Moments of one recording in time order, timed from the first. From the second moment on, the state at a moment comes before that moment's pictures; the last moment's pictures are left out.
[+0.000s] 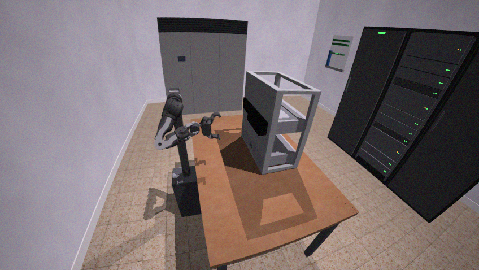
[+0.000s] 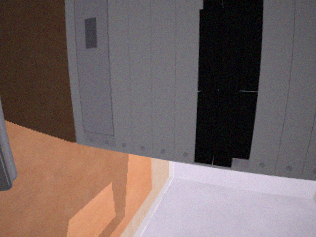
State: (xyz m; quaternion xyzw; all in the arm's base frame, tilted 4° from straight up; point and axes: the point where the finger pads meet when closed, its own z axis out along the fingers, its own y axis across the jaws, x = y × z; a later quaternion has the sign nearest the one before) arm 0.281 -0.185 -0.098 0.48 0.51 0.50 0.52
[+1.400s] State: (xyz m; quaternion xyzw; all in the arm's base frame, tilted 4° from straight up) arm 0.375 -0.209 -0.058 0.47 0.50 0.50 0.53
